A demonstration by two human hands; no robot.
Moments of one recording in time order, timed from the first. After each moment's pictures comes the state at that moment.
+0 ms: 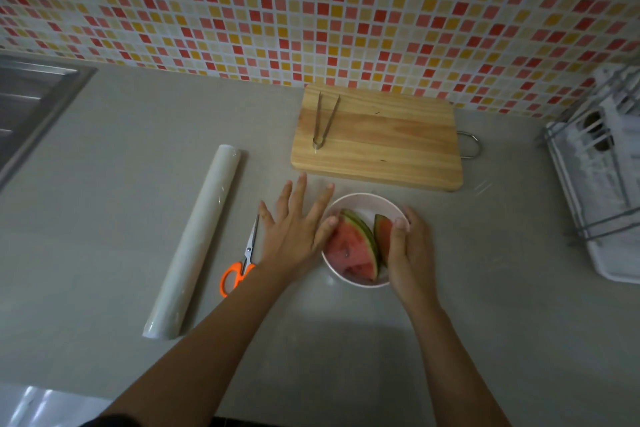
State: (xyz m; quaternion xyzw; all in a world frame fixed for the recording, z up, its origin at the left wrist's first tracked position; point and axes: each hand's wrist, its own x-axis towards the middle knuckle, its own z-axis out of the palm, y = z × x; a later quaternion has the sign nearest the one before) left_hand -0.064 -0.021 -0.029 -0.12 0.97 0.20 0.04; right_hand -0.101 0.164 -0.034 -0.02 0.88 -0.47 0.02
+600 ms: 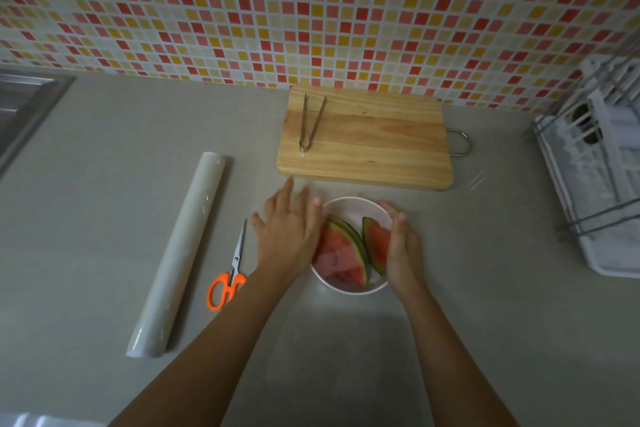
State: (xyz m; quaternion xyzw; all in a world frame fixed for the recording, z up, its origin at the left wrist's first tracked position) left_hand -0.081 -0.005 -0.021 -0.21 0.94 0.27 -0.04; right_hand -0.122 0.163 -0.045 0.00 0.79 -0.61 0.08
